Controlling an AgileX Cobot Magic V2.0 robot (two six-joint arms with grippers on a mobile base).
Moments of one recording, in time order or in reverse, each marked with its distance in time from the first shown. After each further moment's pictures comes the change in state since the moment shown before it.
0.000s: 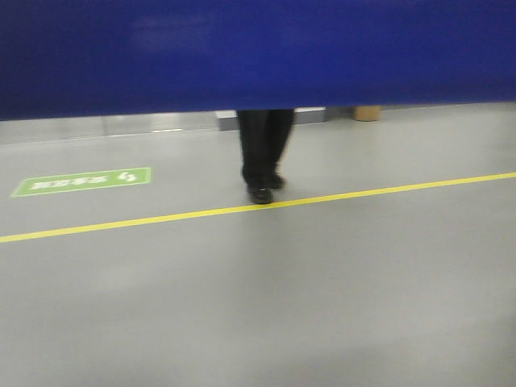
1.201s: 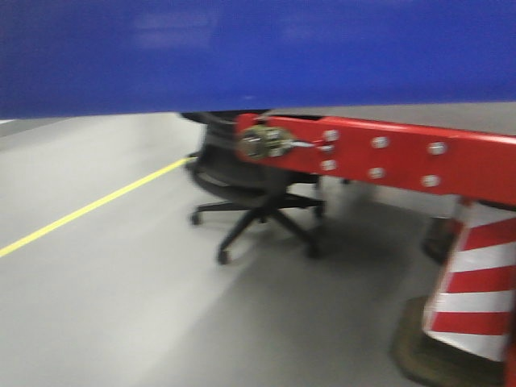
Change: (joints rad) left arm 0.000 0.000 0.000 0.002 -0.007 0.000; right arm 0.000 0.000 0.000 0.002 -0.004 0.000
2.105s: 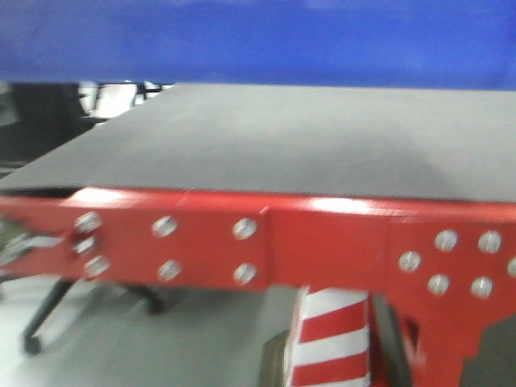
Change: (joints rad) left arm 0.000 0.000 0.002 0.000 -0.177 0.006; right arm 0.000 0.000 0.000 -0.008 0.000 0.002
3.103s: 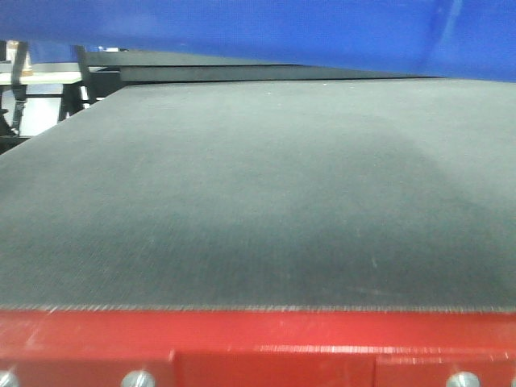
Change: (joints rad) left arm 0.000 0.004 0.000 0.000 -0.162 0.006; right arm 0.000 0.000 0.000 -0.005 -0.018 0.009
